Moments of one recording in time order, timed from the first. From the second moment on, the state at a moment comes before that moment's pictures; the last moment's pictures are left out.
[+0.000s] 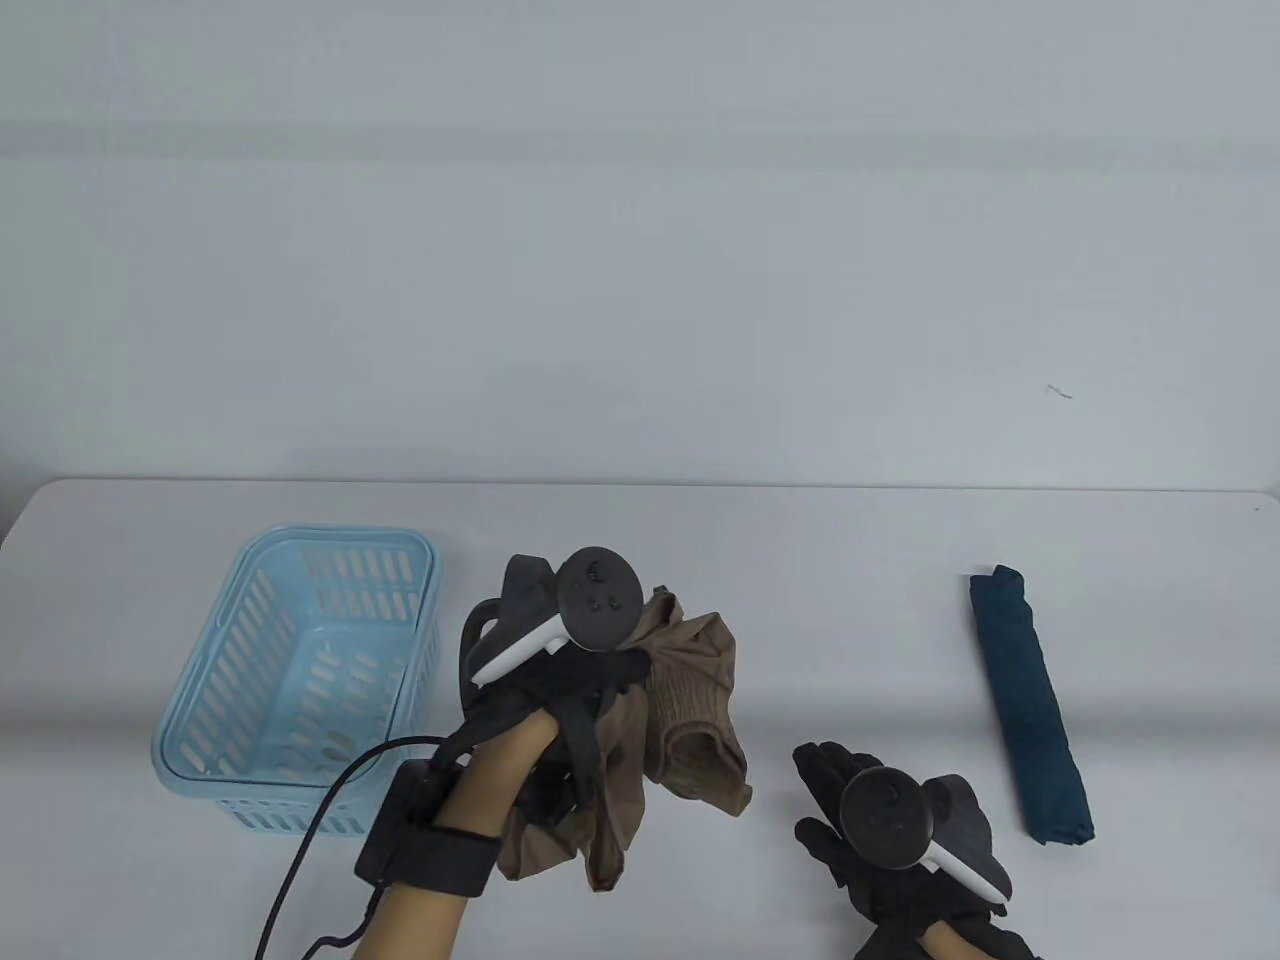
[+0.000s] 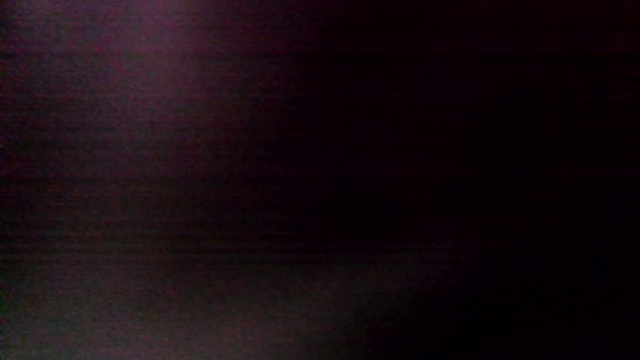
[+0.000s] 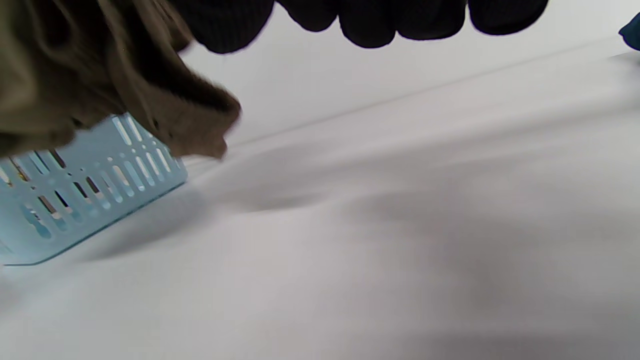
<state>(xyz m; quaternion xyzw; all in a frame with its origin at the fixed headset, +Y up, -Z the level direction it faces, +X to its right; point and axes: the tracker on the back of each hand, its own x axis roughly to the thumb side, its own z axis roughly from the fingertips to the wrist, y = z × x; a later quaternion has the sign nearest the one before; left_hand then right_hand) -0.080 -0.588 -0.407 -0.07 -0.14 0.13 0.98 0.190 -0.724 -0.318 0.13 0.09 0.97 0.17</state>
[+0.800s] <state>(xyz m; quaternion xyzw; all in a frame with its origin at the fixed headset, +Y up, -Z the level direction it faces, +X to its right) 0.002 -0.744 -0.358 -0.22 -0.30 -0.10 0.92 0.187 -0.734 -0.318 0.13 0.12 0.97 0.14</state>
